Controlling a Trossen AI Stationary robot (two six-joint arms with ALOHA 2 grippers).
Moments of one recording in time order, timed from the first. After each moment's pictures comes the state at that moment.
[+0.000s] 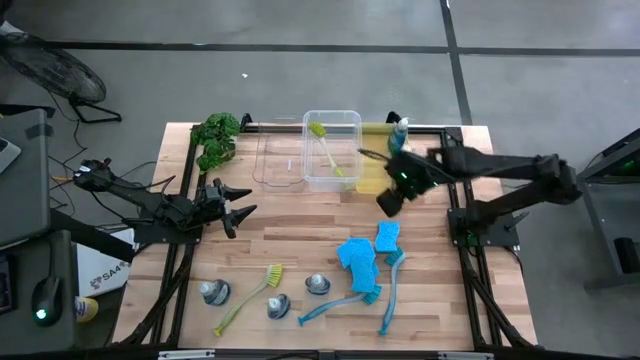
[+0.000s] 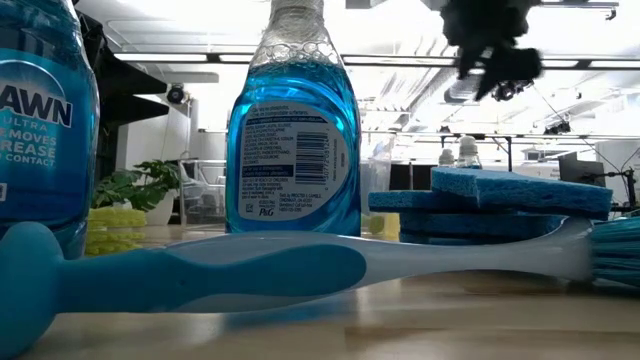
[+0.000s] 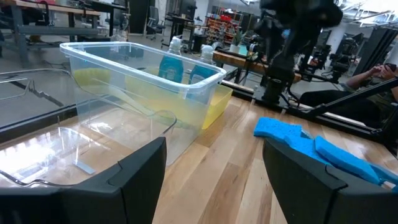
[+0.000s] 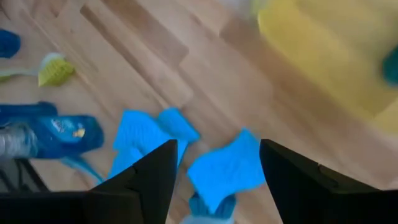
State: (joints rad) left arm -0.39 0.27 0.02 0.21 -0.77 -0.27; right arm -0.09 1.19 1.11 -0.98 -0.04 0.81
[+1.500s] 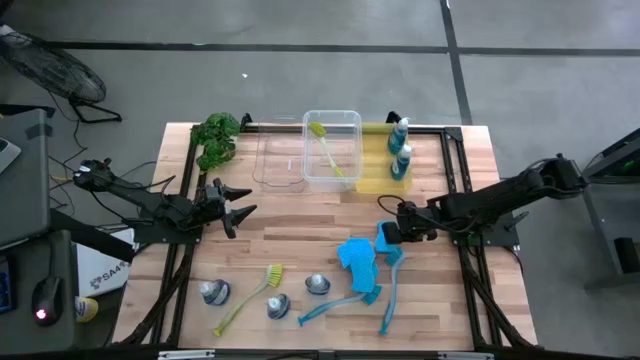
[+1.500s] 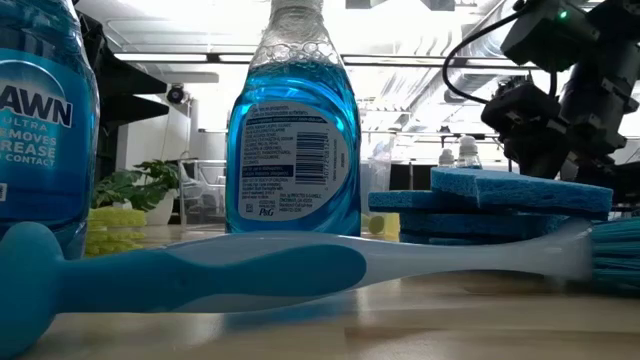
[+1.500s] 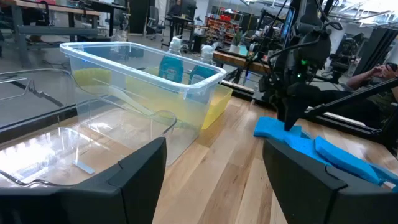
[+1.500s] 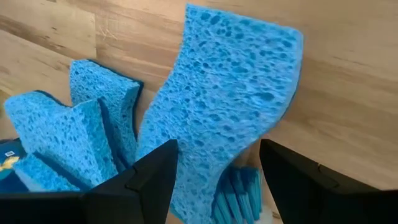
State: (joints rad) left arm -0.39 0.27 0.02 0.21 -0.77 -0.27; right arm 0.15 1.17 0.43 -0.30 -0.06 1.54
